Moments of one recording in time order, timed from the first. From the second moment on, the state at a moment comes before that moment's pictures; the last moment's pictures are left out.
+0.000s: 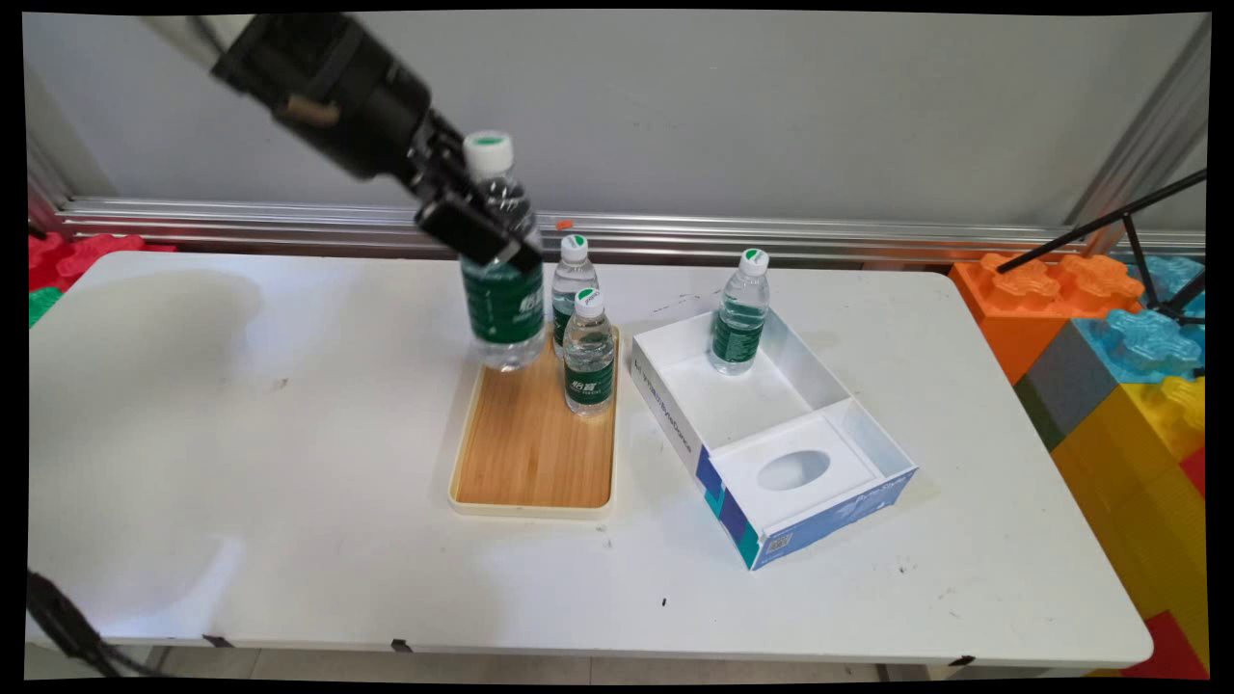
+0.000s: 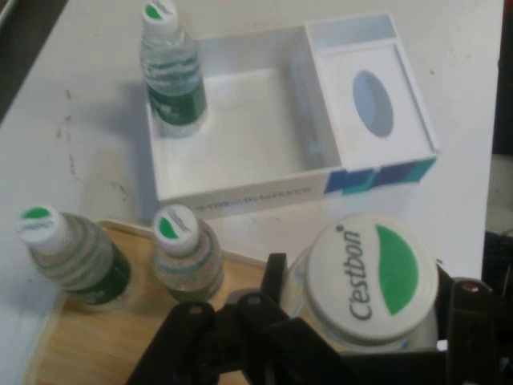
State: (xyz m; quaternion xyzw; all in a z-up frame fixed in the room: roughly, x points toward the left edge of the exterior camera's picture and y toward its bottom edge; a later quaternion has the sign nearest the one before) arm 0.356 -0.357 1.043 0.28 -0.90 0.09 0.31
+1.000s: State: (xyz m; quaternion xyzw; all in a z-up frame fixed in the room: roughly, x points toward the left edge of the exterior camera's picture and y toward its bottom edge) arm 0.348 -0.359 0.875 0.22 -0.91 0.12 0.33
